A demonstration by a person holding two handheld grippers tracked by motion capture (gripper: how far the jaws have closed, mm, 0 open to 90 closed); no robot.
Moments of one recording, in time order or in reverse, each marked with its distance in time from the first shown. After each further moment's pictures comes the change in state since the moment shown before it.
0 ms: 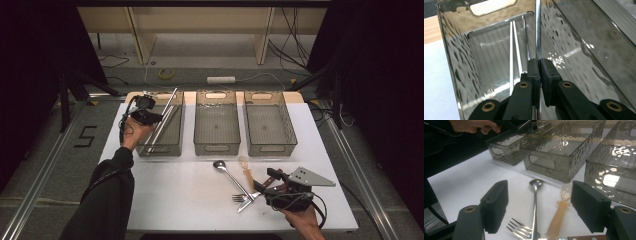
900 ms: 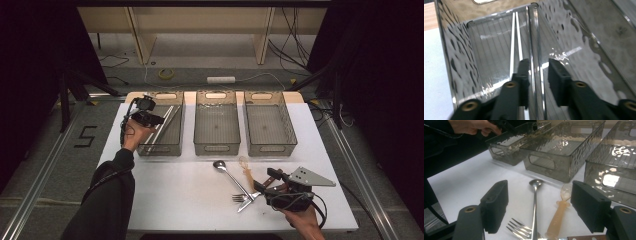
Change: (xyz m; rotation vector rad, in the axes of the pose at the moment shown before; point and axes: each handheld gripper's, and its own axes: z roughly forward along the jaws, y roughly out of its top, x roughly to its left) left arm 0.000 -0.001 0.003 0.039 0.008 -0.042; right arm 0.000 0.000 0.000 -0.001 -0.001 0.001
